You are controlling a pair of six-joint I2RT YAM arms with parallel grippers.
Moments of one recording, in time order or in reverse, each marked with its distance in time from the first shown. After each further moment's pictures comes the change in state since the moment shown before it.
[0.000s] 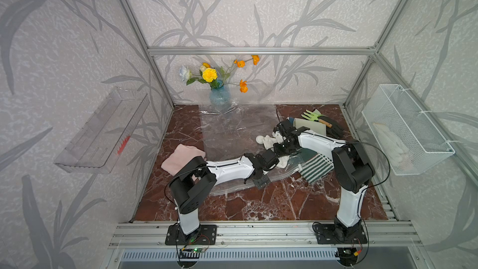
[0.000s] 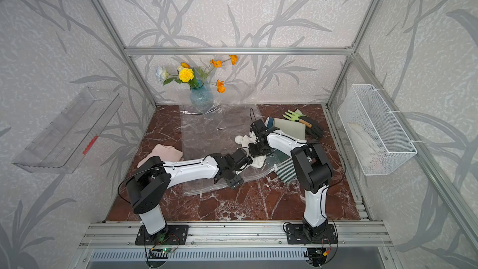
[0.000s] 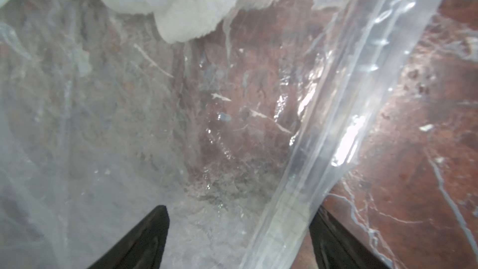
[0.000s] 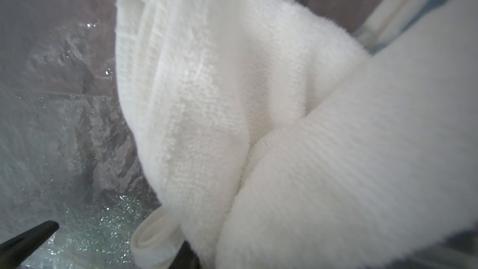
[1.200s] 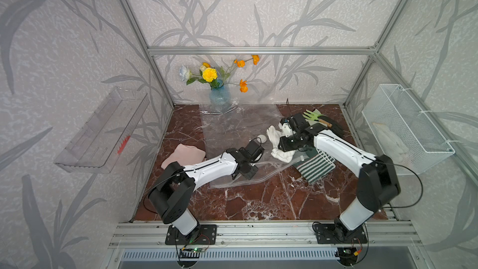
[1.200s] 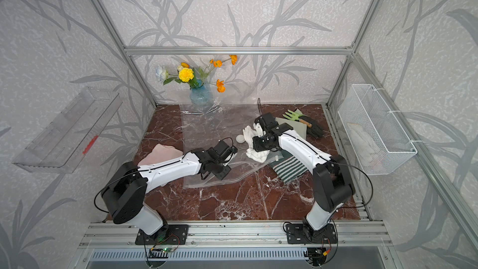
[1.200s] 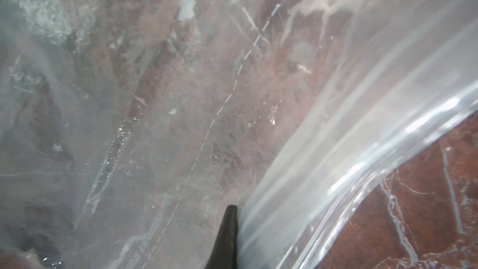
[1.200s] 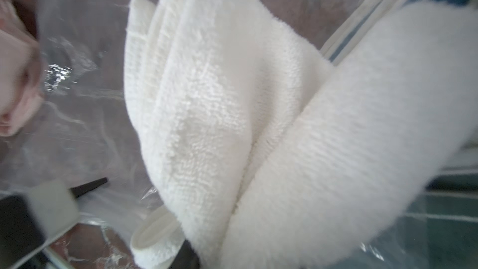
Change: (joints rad) left arm 0.173 -0.205 -0.093 -0.013 0.128 -0.153; right arm -0.016 -0.362 -0.047 -0.098 -0.045 0.003
